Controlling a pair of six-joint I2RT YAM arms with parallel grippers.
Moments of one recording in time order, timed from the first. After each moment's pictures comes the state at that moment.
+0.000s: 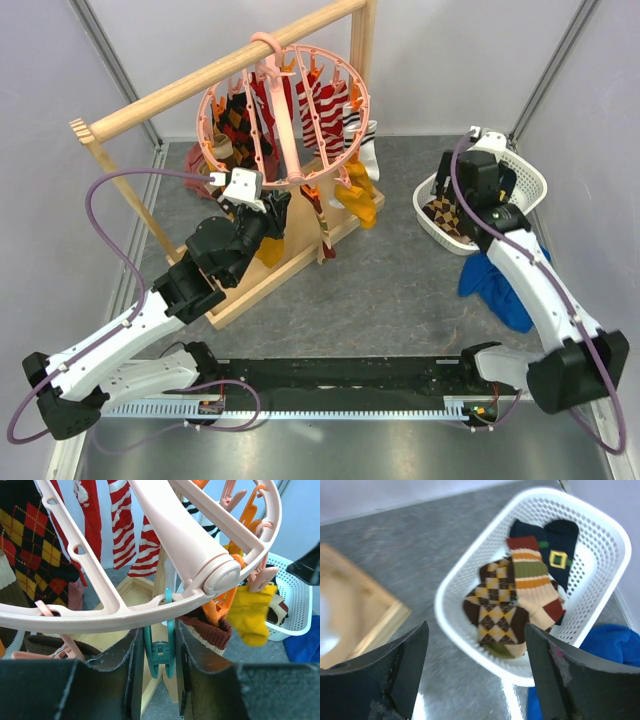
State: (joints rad) left arm -0.90 0.90 0.96 -0.03 -0.52 -0.11; right arm 0.31 1.17 1.14 -0.41 0.49 0.27
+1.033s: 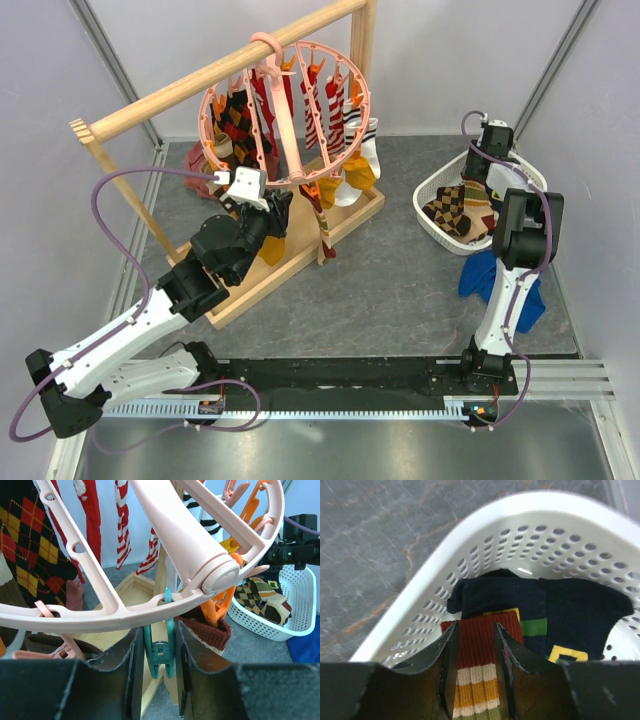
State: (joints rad) left arm -0.89 0.92 0.95 -0.01 -0.52 -0.11; right arm -0.16 2.19 1.67 -0.16 0.10 0.05
